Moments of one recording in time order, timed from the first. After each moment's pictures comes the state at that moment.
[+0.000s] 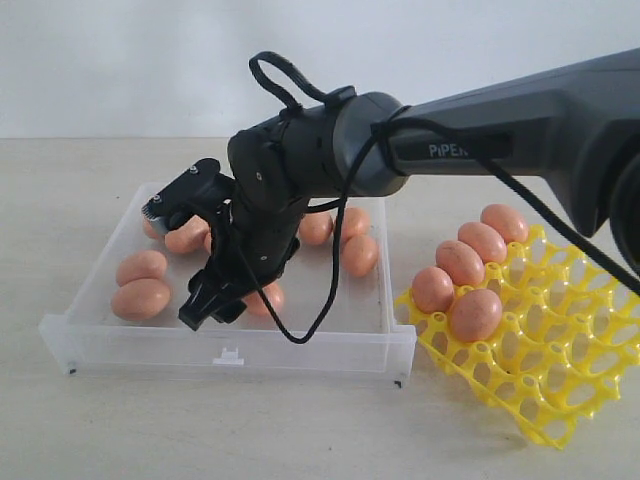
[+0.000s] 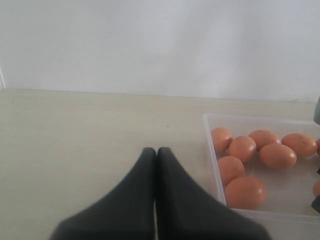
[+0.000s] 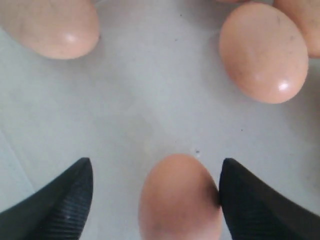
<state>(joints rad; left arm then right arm) 0.07 0.00 0.00 -0.04 0.21 0.02 0.82 2.18 -1.62 0.04 0.65 -0.22</state>
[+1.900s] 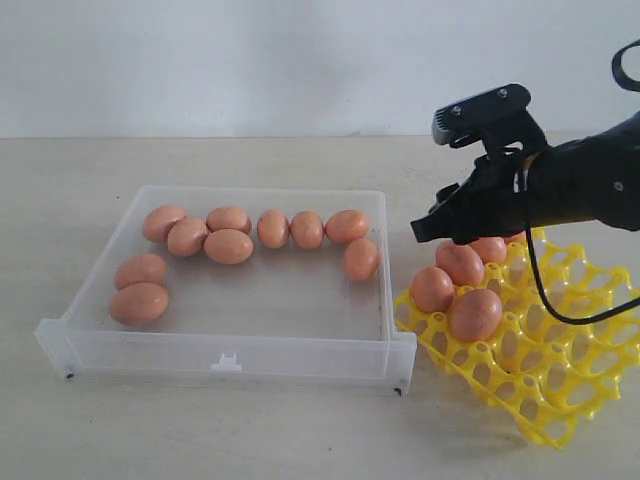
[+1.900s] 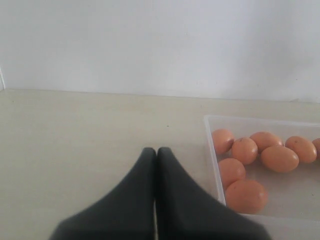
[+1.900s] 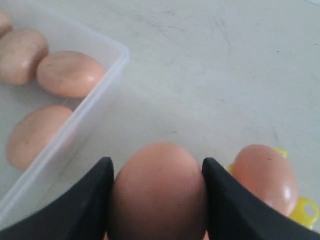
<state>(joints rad) 0.07 0.00 0.00 -0.04 0.21 0.02 0.36 1.67 -0.86 -0.20 0.03 0.09</state>
